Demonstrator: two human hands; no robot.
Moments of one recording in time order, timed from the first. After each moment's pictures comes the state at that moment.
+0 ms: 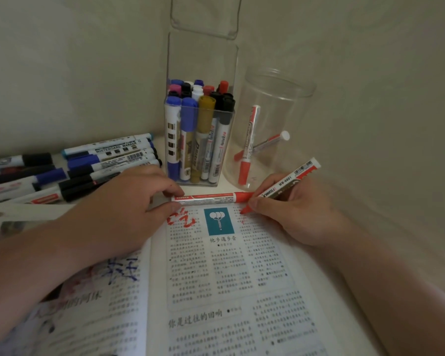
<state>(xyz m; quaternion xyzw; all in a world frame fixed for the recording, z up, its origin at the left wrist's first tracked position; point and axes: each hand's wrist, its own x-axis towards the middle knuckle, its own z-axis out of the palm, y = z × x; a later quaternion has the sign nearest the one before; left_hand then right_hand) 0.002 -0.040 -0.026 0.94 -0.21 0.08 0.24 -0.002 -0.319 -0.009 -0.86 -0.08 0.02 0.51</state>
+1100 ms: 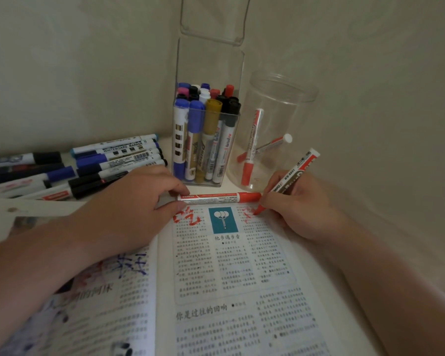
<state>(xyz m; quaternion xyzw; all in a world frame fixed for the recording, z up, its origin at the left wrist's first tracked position) 0.003 -0.037 -0.028 0.94 -0.23 0.09 0.24 0.003 -0.316 -0.008 -0.87 -0.02 0.00 0.50</state>
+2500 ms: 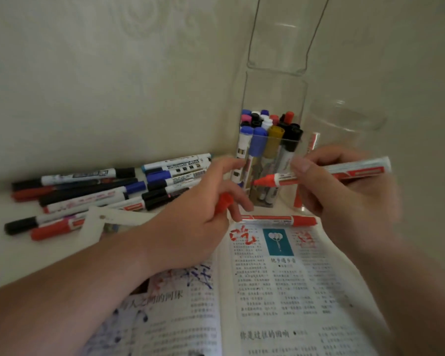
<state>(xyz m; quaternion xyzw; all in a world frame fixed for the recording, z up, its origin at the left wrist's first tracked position) -0.021 -0.034 -0.004 0.85 -0.24 0.03 0.47 -0.012 -0.242 0.036 -0.72 -0.18 -0.17 0.65</state>
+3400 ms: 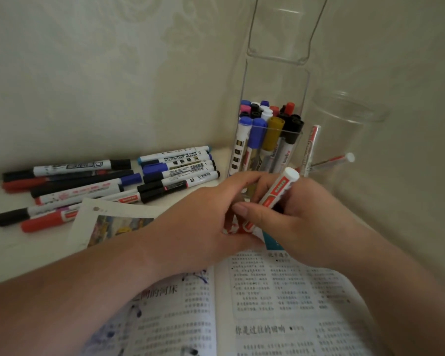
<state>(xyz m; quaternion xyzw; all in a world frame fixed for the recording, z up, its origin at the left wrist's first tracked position) -0.029 -0.047 -0.002 0.87 -0.26 0.04 0.41 -0.020 -0.227 0.030 -0.87 -0.27 0.02 0.41</state>
